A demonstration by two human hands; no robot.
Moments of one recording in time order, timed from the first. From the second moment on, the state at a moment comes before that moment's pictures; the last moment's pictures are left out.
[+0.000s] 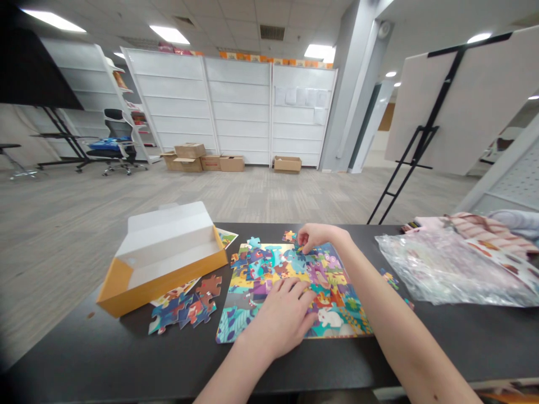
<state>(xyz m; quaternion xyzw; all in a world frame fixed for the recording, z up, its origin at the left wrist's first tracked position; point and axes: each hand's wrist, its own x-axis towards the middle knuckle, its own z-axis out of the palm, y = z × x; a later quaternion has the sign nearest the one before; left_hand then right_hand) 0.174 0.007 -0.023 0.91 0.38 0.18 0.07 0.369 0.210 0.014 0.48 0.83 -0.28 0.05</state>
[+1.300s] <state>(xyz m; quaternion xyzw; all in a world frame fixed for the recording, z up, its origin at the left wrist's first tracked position) 0.085 0.082 -0.014 0.78 0.62 0.11 0.05 0.338 0.111 -0.001 0.48 0.86 -0.10 -0.17</state>
